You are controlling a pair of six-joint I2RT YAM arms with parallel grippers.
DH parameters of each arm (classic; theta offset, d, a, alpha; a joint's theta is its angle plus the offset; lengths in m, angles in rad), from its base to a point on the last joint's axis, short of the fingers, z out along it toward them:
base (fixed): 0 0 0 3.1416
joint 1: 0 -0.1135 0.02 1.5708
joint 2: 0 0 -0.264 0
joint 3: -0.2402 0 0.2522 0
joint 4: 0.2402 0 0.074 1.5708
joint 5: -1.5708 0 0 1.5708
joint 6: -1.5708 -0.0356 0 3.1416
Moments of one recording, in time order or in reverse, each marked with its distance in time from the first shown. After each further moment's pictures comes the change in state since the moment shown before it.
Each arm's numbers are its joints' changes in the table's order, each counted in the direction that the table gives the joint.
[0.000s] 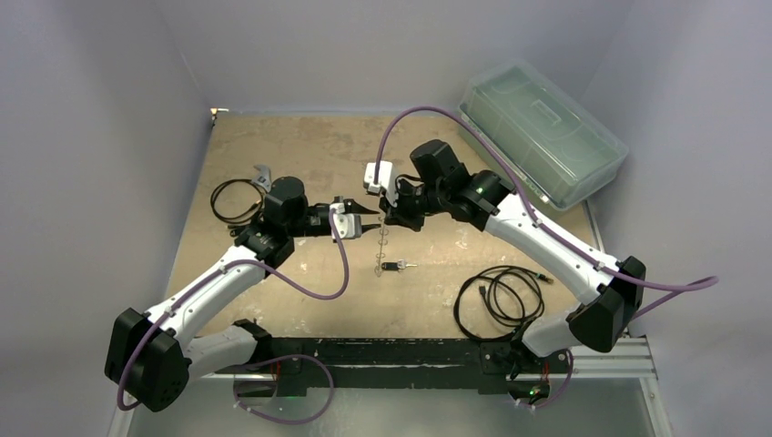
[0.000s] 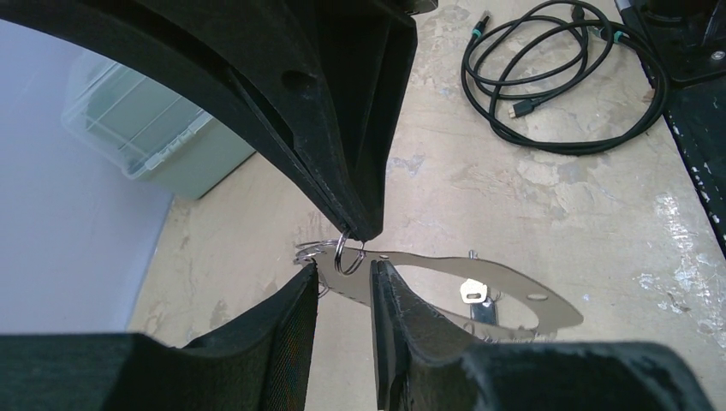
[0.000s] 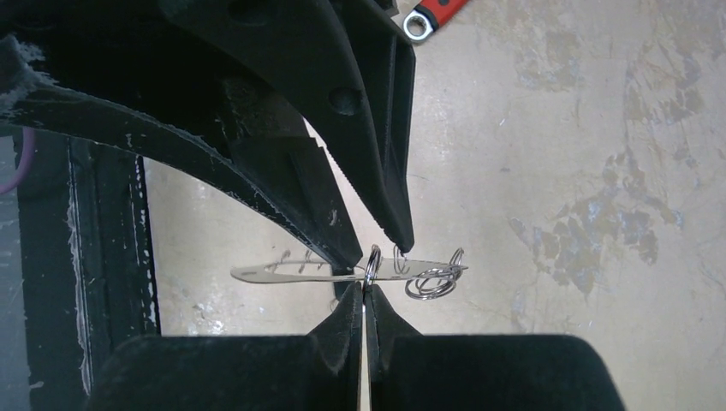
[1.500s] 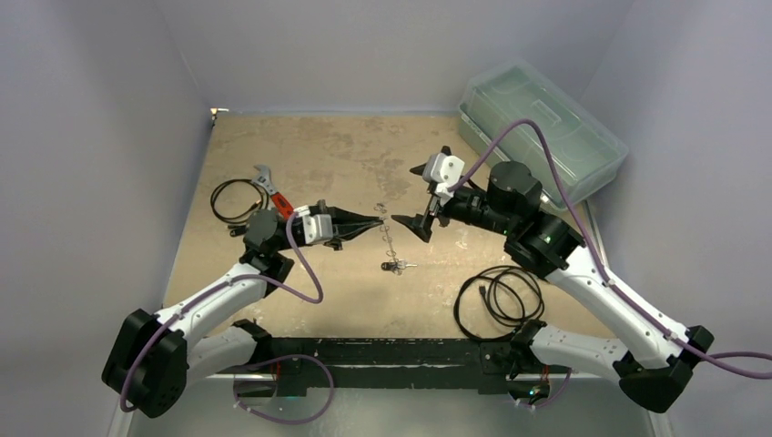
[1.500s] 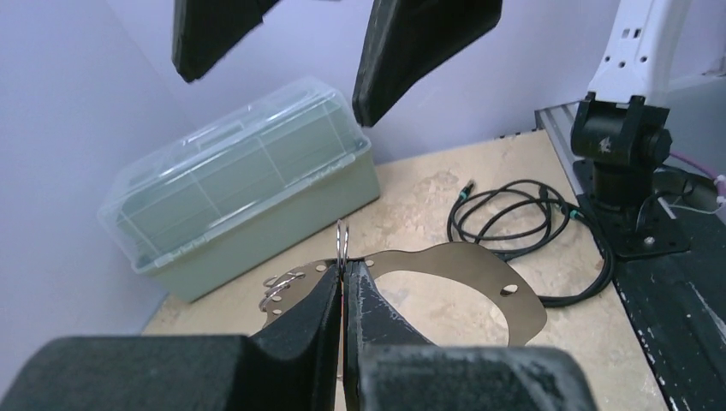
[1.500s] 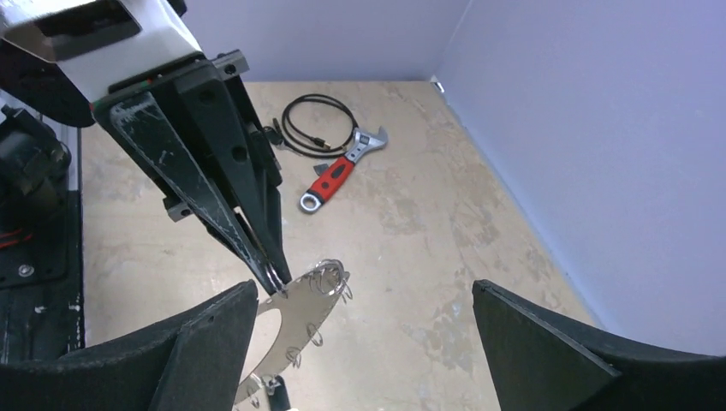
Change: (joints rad) left arm 0.000 -0.036 0.227 -0.740 -0.049 0.545; right arm 0.027 -0.403 0.258 -0.443 -0.051 -0.123
